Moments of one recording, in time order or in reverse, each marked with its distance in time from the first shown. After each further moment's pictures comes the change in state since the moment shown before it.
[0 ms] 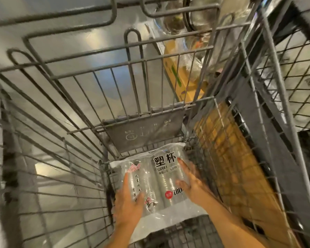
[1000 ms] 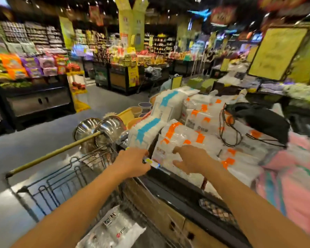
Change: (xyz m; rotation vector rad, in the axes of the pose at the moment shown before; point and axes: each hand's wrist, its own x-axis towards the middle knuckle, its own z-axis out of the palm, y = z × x) left_hand -0.488 0.301 -0.252 0.839 -0.041 1.366; right_hand -0.592 -0.206 -0.300 -0.440 0.662 0.285
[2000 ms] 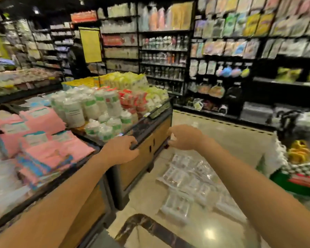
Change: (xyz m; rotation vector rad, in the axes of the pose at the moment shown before) left_hand -0.284 0.402 0.062 0.077 -0.426 1.573; right_hand -0.643 -0.079 0.017 0.108 0.090 1.565
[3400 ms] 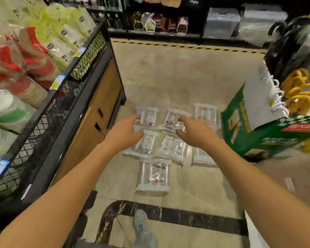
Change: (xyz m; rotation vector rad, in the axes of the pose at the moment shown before) left_hand 0.547 0.051 0.235 -0.192 -0.243 0.193; right_hand 0.279 0.350 0.271 0.378 -0.128 0.606
